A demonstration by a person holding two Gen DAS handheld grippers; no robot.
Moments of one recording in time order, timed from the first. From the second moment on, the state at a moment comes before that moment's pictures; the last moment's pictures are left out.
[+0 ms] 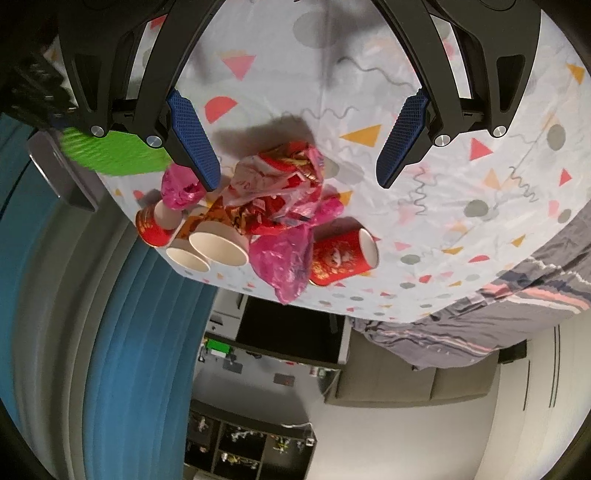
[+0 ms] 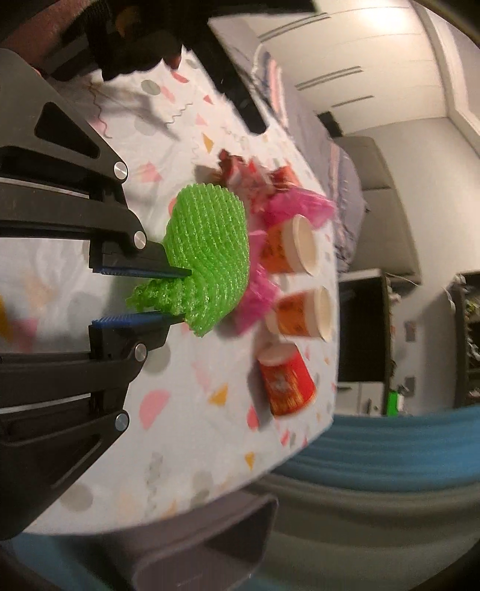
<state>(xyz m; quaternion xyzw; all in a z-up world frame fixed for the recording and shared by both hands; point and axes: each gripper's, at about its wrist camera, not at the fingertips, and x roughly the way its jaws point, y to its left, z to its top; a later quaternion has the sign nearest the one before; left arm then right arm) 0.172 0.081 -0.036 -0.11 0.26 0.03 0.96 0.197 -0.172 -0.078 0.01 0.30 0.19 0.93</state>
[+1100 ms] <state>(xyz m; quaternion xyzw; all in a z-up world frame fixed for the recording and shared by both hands) 0.188 0.077 -0.034 -0.13 0.28 0.01 0.95 0.181 -0.223 -0.062 0.07 0.26 0.15 0.95</state>
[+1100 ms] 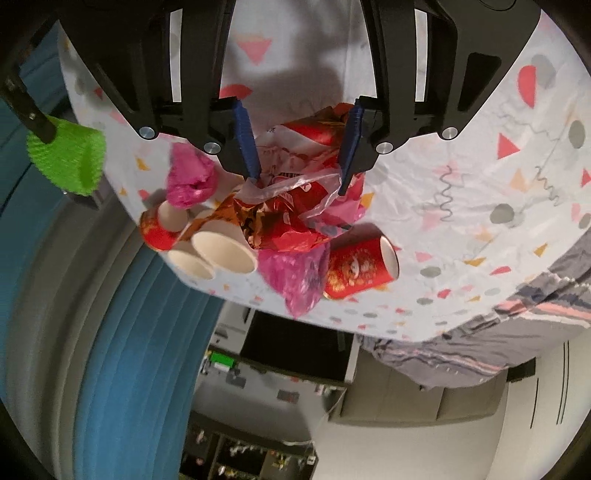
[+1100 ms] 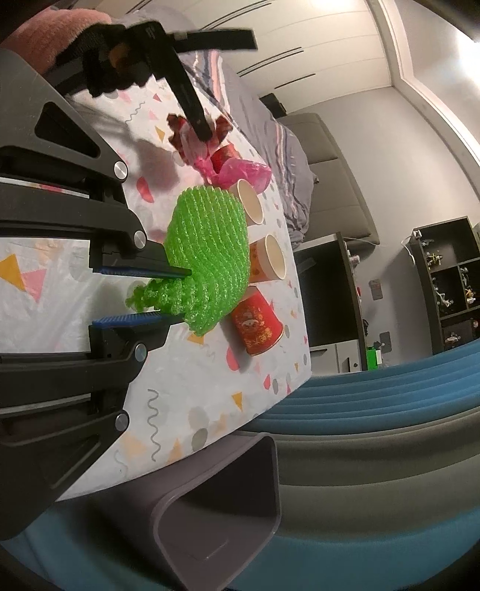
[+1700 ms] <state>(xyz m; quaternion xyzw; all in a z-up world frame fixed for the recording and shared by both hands) 0.154 0.014 0.005 -0.08 0.24 -0.07 0.97 0.159 -0.249 -0.046 0.09 0.23 0.12 0.96</state>
